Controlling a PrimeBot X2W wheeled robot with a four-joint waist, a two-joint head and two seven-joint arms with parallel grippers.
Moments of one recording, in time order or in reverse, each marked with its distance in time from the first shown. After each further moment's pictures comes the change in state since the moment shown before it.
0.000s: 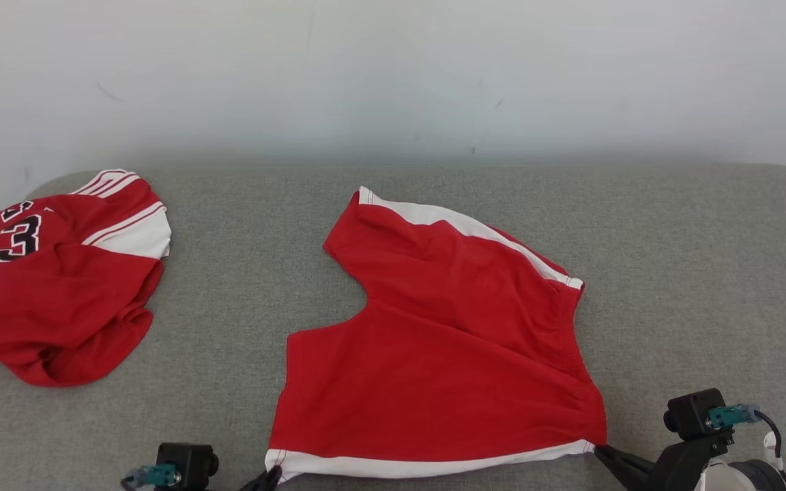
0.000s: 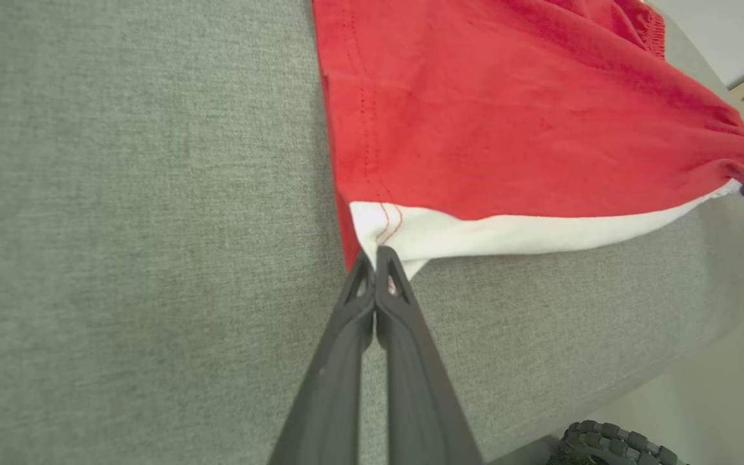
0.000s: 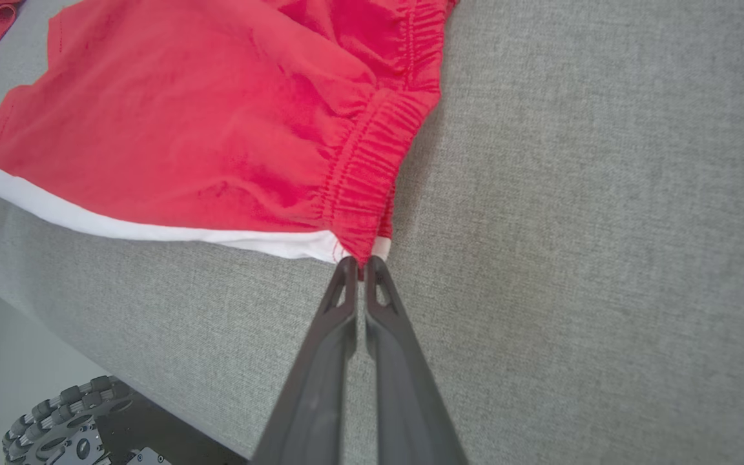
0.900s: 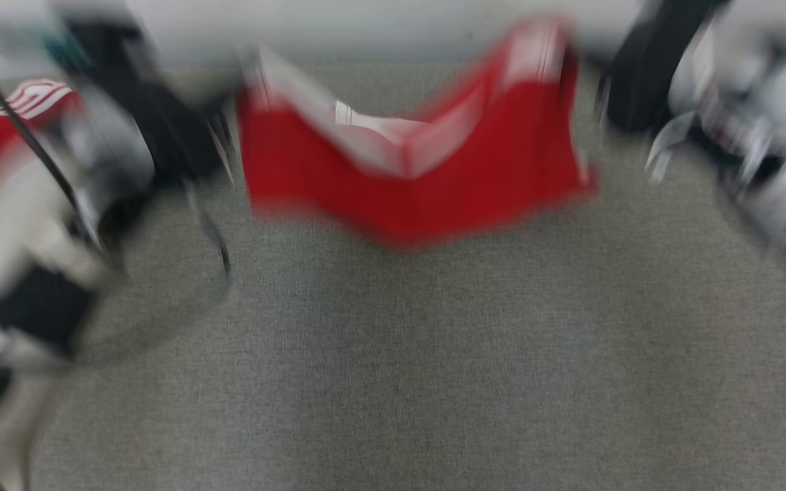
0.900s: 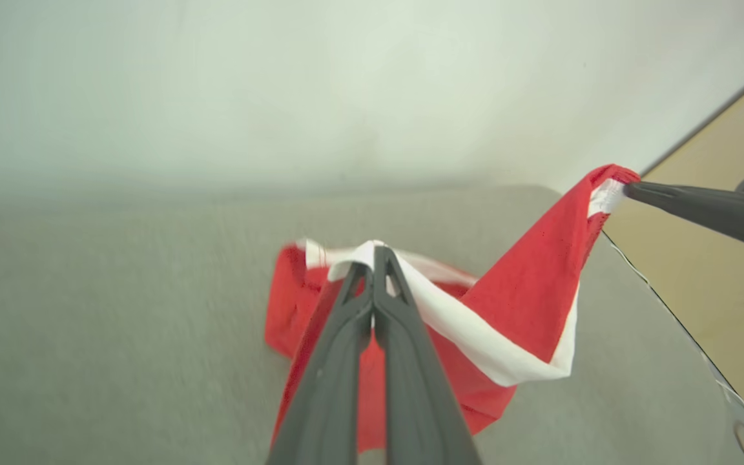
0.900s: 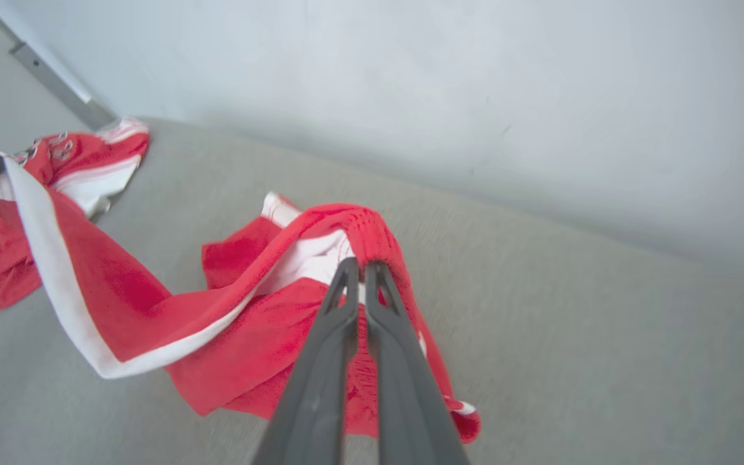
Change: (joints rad) left arm -0.721 -0.059 0.144 0.078 -0.133 -0.092 0.345; right arm -0.860 0.178 -0.033 0.153 -0.060 -0.036 0.445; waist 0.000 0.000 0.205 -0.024
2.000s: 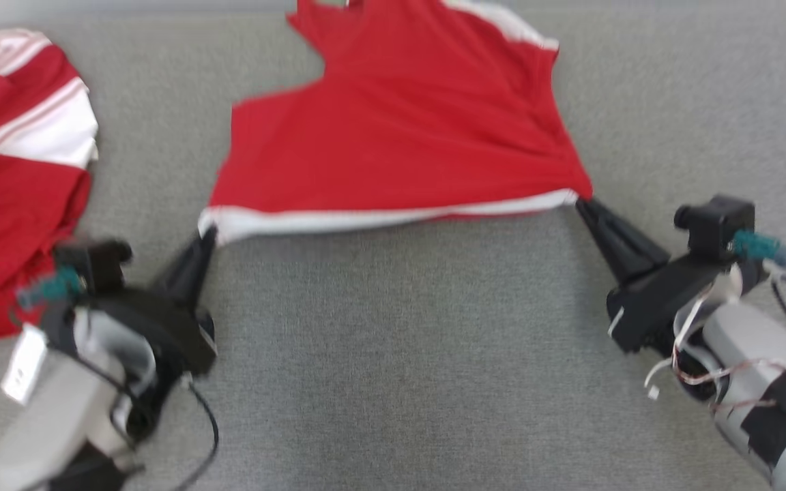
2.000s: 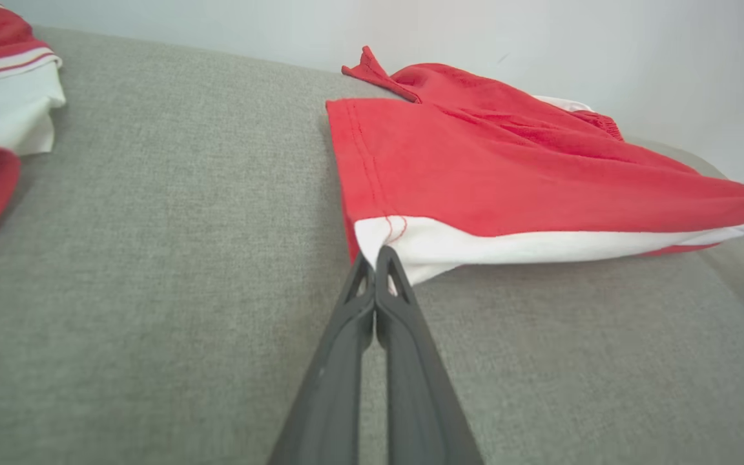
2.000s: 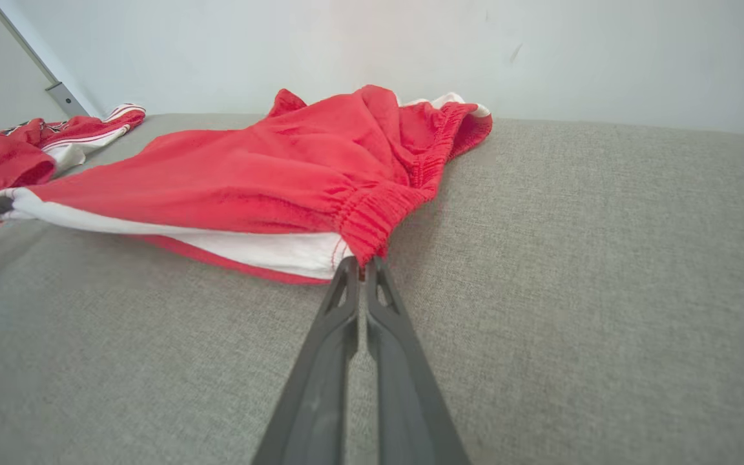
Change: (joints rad) left arm 0.262 0.032 -0.011 0.120 0.154 -0.022 -0.516; right arm 0.392 -0.019 -0.023 0.117 -0.152 0.179 -0.813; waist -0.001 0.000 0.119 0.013
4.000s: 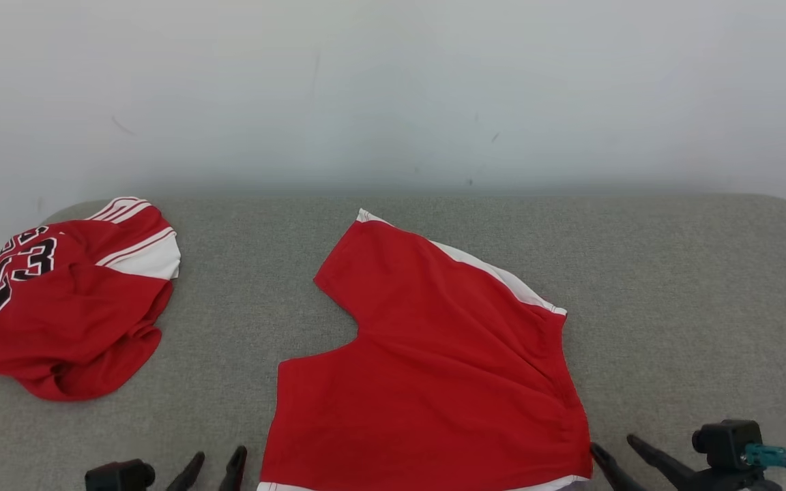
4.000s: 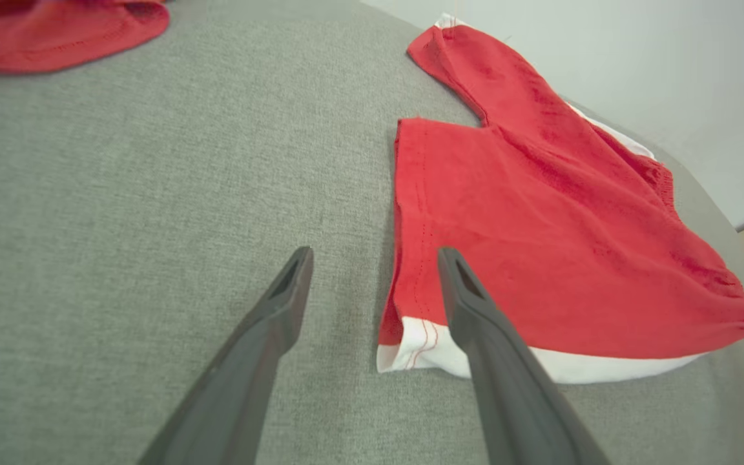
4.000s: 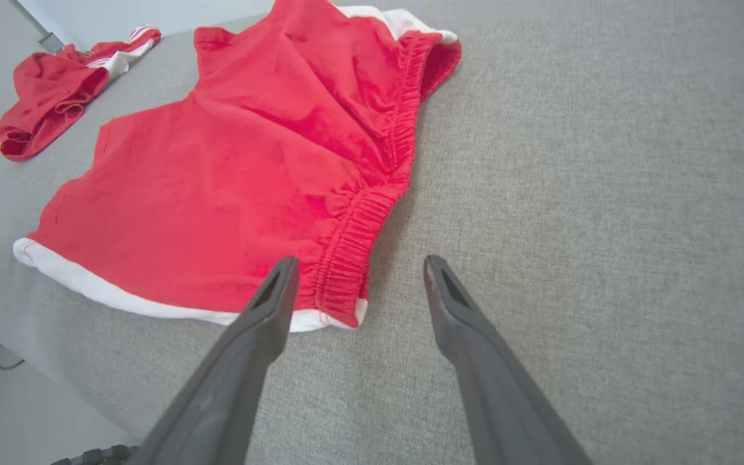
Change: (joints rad) left arm 0.544 0.025 -0.018 -0.189 -0.090 0.161 -0.008; right arm 0.565 -0.131 0.012 -0.235 0.175 -0.098 0.114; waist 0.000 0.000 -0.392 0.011
